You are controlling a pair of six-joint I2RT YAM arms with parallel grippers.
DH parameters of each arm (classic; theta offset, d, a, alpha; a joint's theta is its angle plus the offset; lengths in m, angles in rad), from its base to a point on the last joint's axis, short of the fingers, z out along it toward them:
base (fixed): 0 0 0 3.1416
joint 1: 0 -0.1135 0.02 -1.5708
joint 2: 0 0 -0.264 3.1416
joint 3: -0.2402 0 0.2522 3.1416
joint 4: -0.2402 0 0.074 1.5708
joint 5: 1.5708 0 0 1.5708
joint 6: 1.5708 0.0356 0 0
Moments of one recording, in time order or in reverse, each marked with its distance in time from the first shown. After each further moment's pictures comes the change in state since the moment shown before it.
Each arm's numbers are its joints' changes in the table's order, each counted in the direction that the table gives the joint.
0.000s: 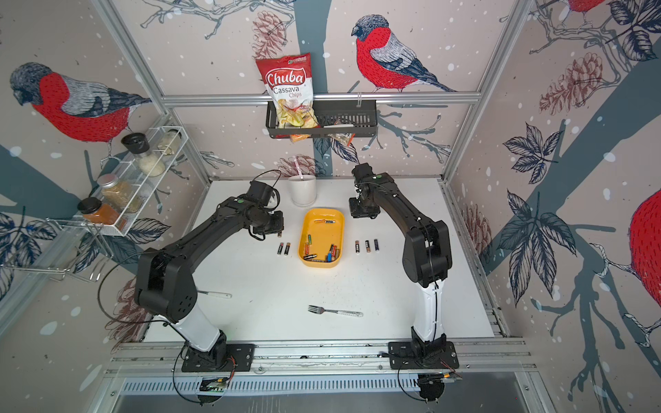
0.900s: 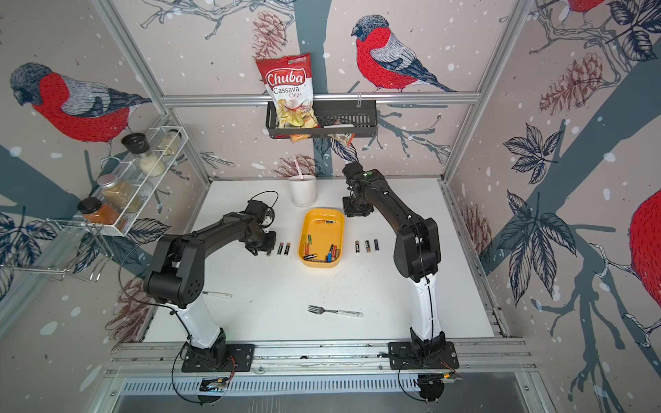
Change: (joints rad) left arm -0.084 -0.135 0.189 0.142 -0.035 0.225; right arm -0.043 -0.105 -0.162 -0.101 0.036 0.043
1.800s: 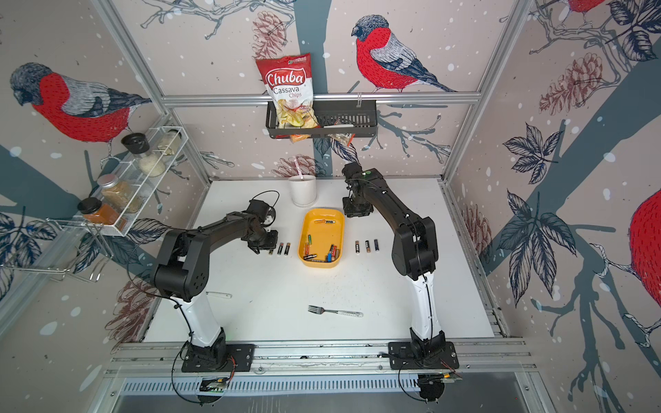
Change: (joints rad) left arm -0.005 -0.056 -0.023 0.038 0.028 -0.001; right arm 0.000 -0.026 -0.031 -0.029 0.005 0.002
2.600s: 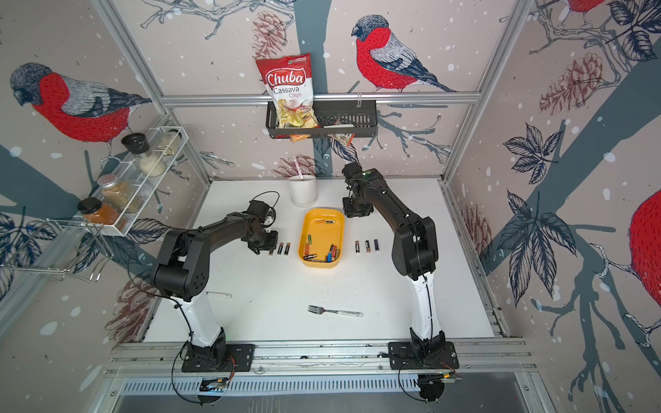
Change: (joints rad) left arm 0.000 -0.003 0.004 0.005 0.000 -0.006; right arm 0.000 0.000 0.003 0.000 0.000 0.000
